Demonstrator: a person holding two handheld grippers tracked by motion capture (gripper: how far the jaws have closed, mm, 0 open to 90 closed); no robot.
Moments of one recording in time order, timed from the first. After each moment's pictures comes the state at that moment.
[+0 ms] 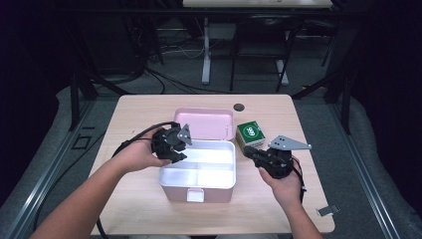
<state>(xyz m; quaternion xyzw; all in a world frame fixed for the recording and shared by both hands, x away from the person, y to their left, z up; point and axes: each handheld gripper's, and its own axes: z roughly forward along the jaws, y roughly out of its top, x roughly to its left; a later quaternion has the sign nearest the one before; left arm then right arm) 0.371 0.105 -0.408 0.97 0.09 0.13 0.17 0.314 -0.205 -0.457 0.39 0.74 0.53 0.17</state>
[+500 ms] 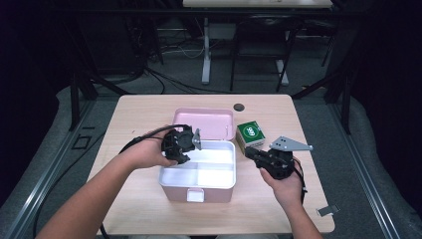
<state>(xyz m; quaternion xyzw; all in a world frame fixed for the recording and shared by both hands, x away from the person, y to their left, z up) 0.372 0.078 -0.414 0.98 0.04 0.14 0.10 0.313 -0.207 -0.460 0.39 0.73 0.53 0.17</state>
